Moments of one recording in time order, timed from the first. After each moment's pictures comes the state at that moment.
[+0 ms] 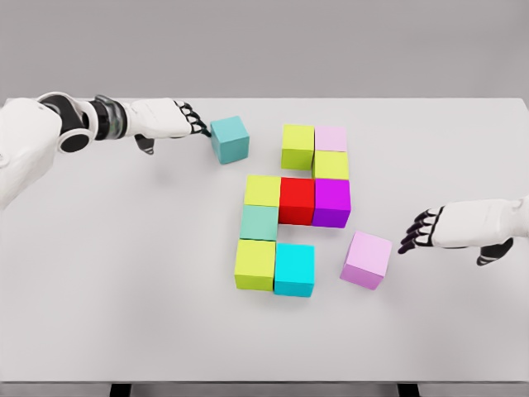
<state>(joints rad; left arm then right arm) -1.13 0.45 -1.17 -0.75 -0.79 -0.61 -0.19 -0.87 -1.21 1.13 -1.67 0.26 -0.61 0.61</state>
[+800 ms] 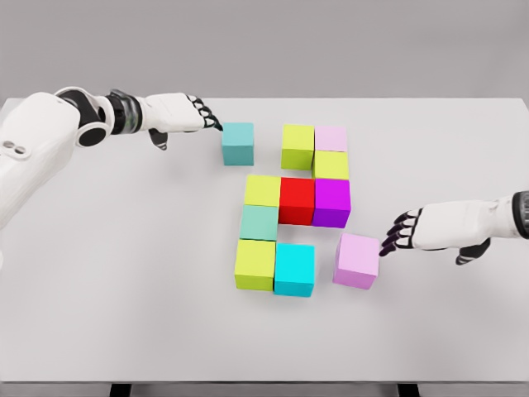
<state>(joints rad) -1.15 0.37 -1.15 -0.67 -0.79 -0.61 -0.19 -0.87 -1.14 1.13 -1.67 0.28 -0.61 0.61</state>
